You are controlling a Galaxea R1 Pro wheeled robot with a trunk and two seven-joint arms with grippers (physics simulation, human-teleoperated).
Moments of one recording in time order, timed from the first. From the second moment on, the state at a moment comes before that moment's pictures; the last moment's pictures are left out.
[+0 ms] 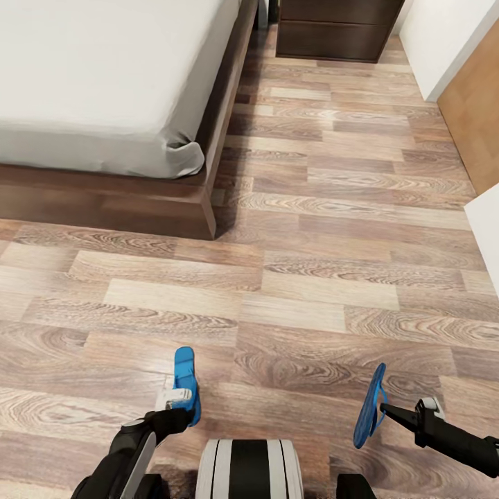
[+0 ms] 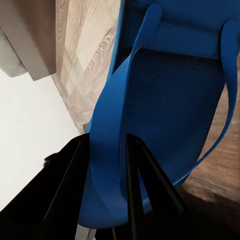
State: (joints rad) left arm -0.28 -0.02 -0.02 -1.09 0.13 0.57 0.02; right arm -0.41 -0.57 0.15 -0.55 -0.79 0.66 1.40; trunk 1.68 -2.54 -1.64
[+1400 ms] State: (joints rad) left arm -0.28 0.11 0.03 -1.35 0.13 0.87 -0.30; right arm -0.41 -0.57 0.15 -0.56 -0.79 0.65 1.40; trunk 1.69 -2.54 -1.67
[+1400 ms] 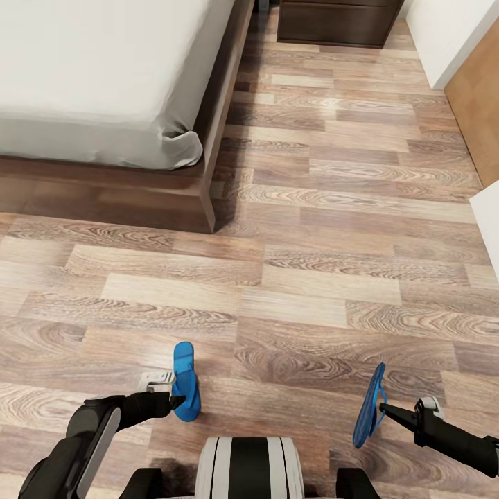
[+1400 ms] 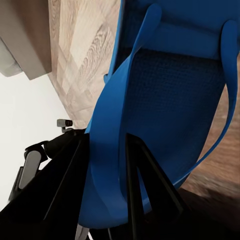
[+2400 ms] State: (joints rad) left arm -0.28 0.11 0.03 -1.35 0.13 0.87 -0.30; right arm -0.41 -0.57 0.15 -0.56 -0.79 0.65 1.40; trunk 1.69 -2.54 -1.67
